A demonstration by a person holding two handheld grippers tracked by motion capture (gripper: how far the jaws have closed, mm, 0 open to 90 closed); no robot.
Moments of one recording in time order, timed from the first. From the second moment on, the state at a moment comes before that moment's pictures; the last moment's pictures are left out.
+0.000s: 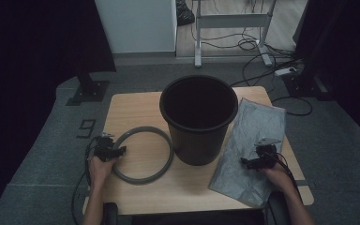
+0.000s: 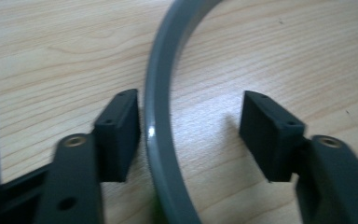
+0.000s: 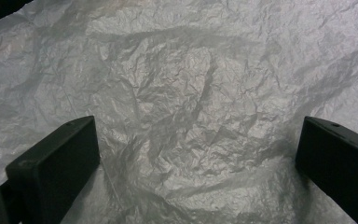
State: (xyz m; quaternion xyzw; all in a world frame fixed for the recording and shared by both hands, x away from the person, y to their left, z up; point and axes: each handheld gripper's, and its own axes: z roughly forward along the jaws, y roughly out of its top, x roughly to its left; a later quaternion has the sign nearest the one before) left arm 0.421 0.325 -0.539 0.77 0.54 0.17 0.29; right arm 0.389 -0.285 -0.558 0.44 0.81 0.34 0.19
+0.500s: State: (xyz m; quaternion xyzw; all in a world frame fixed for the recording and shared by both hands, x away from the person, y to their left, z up) left arm 0.416 0.314 -0.552 0.79 0.51 0.18 0.30; right arm 0.389 -0.285 -0.558 0.44 0.81 0.34 0.19
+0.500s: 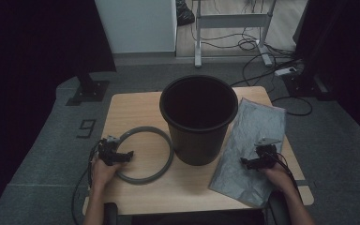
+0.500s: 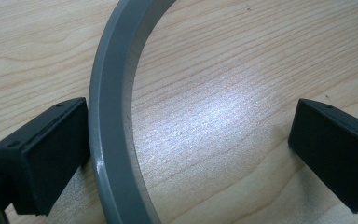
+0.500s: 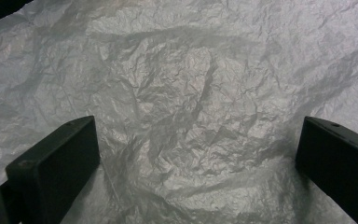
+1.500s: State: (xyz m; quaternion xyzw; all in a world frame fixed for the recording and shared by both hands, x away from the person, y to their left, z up) left arm 0.415 0.312 -0.552 0.78 0.52 0.18 0.30; right arm 0.366 -0.280 -0.533 0.30 0.89 0.32 0.09
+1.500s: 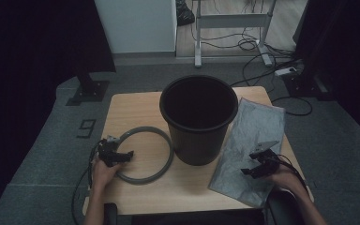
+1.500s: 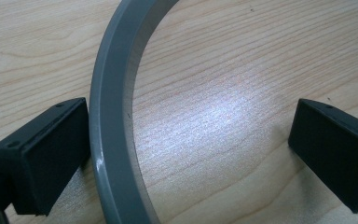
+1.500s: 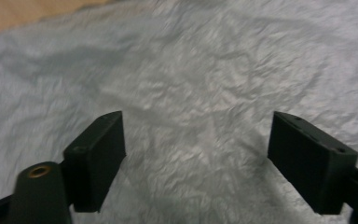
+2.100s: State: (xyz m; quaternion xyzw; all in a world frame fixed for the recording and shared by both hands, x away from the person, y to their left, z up) left arm 0.415 0.312 -0.552 0.78 0.52 0.18 0.30; right arm 0.363 -0.283 -0.534 0.28 0.91 0.30 0.10
